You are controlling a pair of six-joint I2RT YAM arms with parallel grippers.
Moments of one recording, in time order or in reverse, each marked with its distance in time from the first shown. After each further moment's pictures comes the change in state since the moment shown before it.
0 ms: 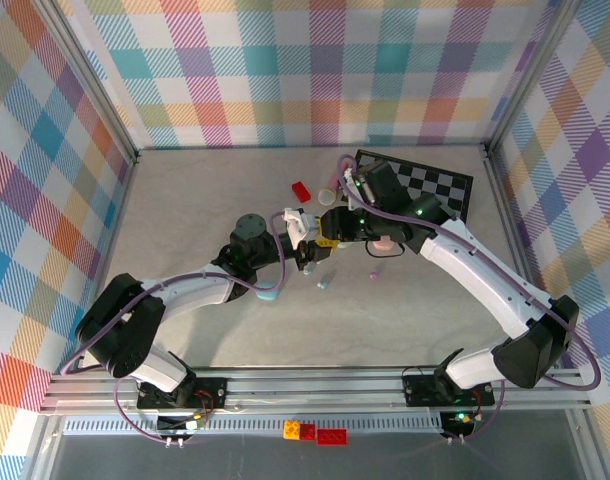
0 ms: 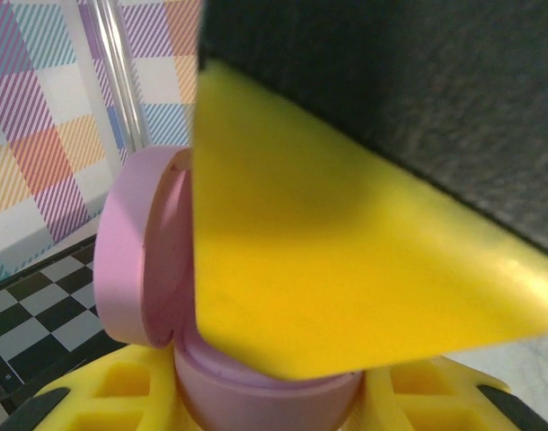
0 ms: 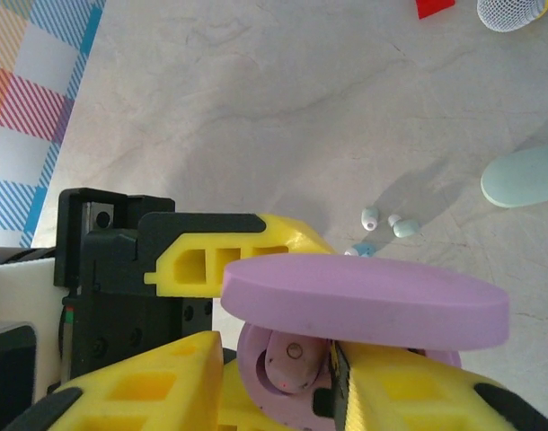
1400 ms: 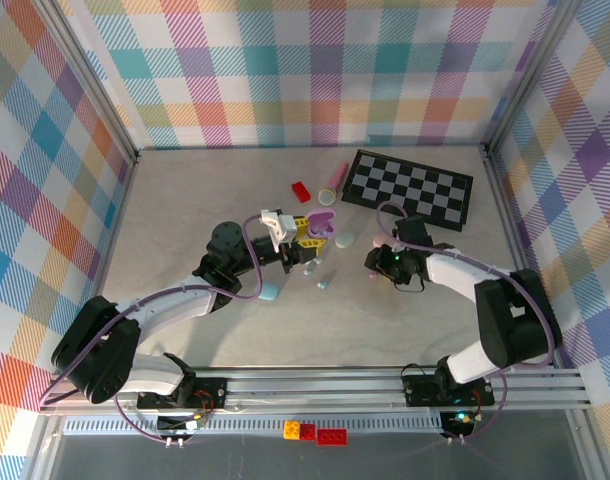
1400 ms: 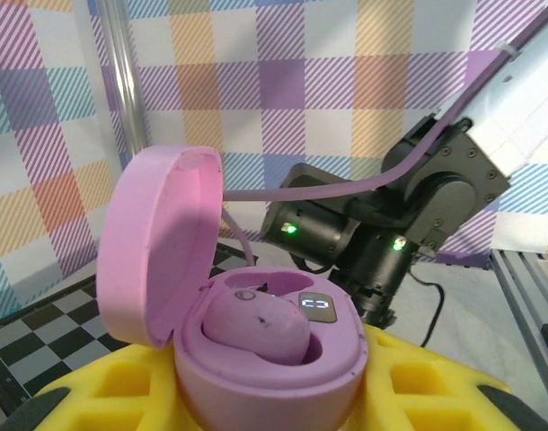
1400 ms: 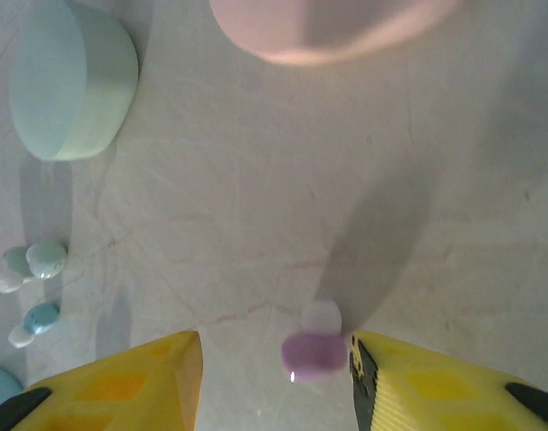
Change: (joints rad) left arm 0.048 -0.165 -0.102 0.060 0.040 -0.093; right arm -0.393 0.114 -0.714 0.574 -0.109 0.166
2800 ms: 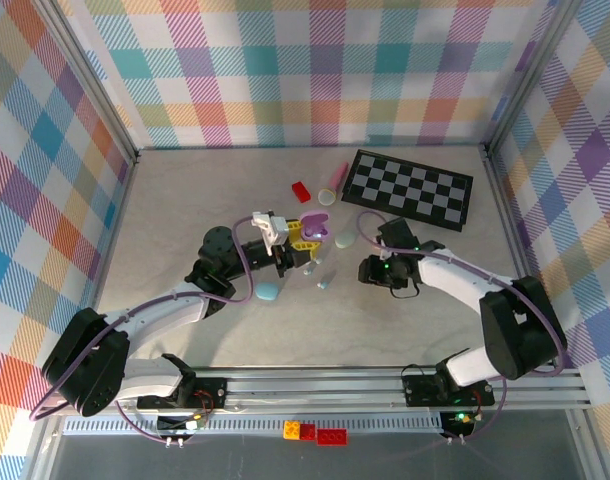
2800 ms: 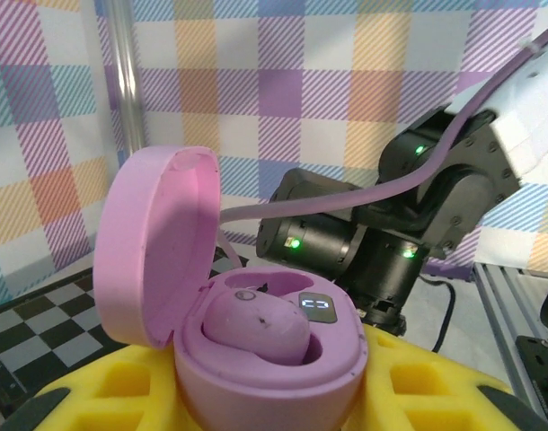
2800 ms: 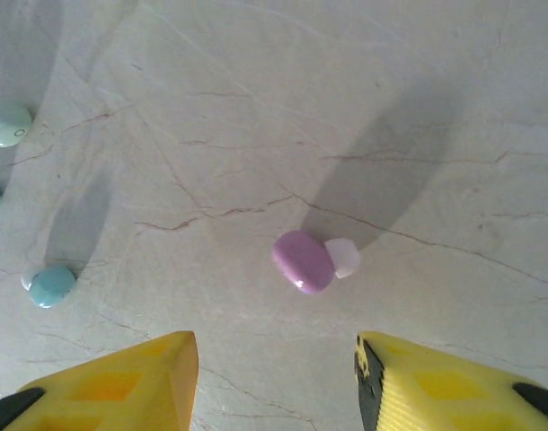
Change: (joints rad) left arm 0.021 -0.077 -0.051 -0.008 0.002 -0.066; right arm 0.166 -0.074 0.068 -0.242 0.157 -0.164
